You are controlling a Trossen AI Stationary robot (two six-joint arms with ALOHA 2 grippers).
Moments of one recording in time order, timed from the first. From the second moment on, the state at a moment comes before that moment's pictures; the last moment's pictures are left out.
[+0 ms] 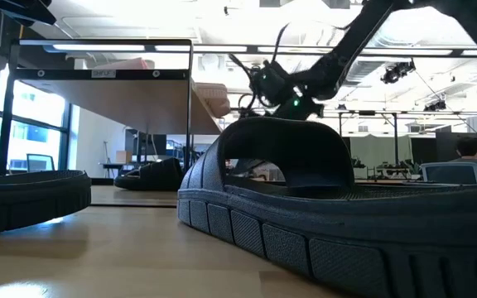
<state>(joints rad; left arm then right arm) -0.80 0.70 0.84 -1.10 -0.81 -0.71 -0.38 2.01 1.16 0.16 0.09 0.17</state>
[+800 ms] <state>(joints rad) -0.80 0.71 0.84 -1.02 -0.66 -0.71 0.12 1.50 1.16 -0.33 0.38 -0.25</state>
